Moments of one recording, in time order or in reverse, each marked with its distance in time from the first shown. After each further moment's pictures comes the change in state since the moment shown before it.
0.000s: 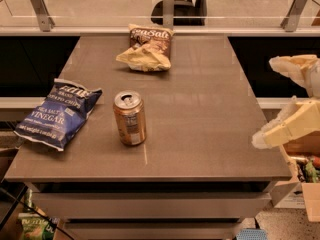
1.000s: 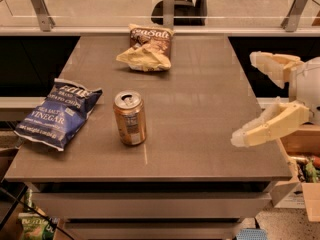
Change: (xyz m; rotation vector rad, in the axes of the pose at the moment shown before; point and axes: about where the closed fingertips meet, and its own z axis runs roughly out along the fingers) arm -0.038 0.020 0.018 -0.042 -0.278 -0.027
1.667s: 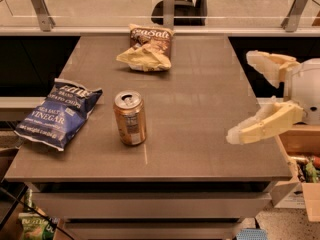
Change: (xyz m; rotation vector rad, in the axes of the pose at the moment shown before) arm -0.001 -0.003 0.007 -0.001 -0.054 -0.001
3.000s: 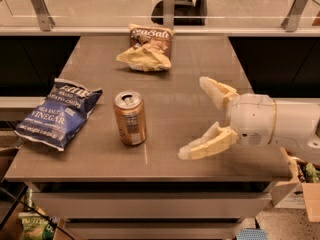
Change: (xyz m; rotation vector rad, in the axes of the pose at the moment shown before) arm 0.034 0.023 0.090 -0.088 -0.205 0.027
